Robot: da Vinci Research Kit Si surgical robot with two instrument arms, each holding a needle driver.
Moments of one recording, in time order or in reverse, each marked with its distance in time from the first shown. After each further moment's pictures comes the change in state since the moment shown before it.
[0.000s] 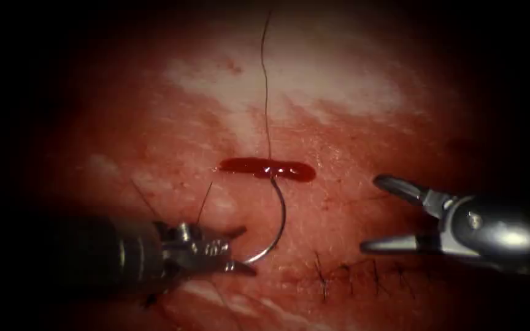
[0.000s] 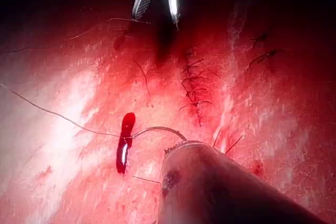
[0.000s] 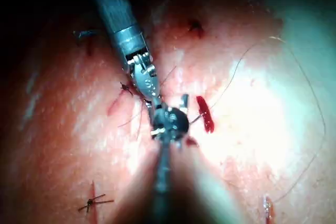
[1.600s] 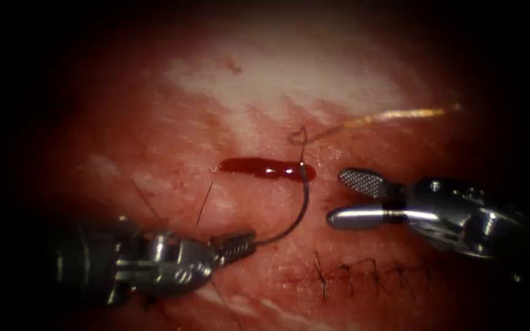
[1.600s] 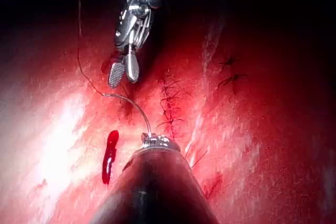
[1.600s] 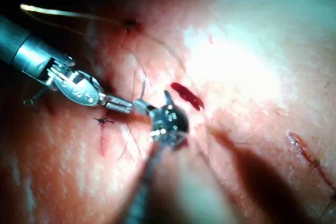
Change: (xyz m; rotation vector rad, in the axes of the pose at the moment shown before) right arm -0.004 0.003 0.005 0.070 0.157 0.659; left arm 0.005 0.002 -0.011 0.315 0.294 0.477
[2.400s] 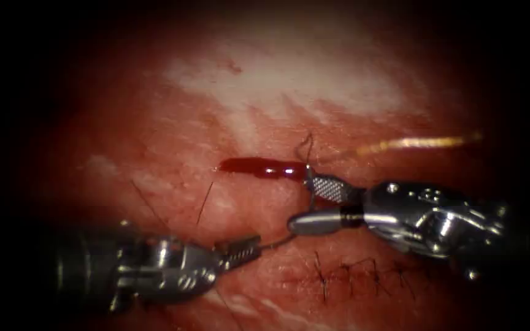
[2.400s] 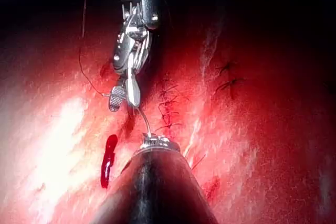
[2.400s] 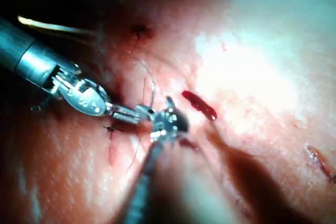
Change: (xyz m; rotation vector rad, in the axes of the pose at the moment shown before) right arm 0.000 -0.001 0.004 -0.051 -0.031 0.013; left arm 0.001 0.000 0.000 0.006 0.002 -0.004
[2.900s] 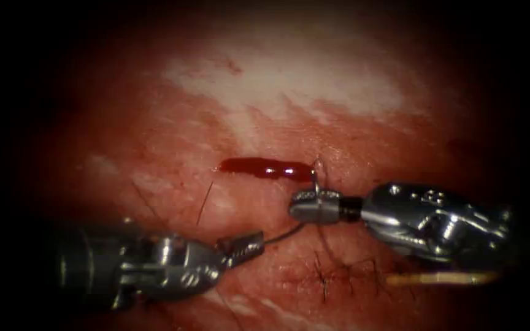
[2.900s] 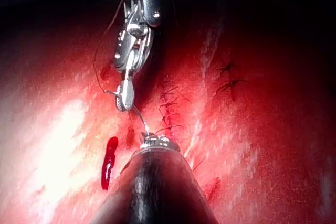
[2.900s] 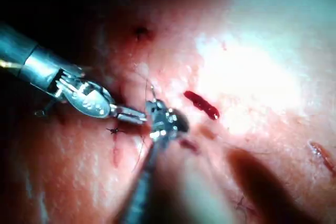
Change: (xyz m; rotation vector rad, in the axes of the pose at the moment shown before) right arm 0.001 -0.001 -0.001 -0.048 0.041 -0.009; left arm 0.000 0.000 0.000 -0.037 0.026 -0.044
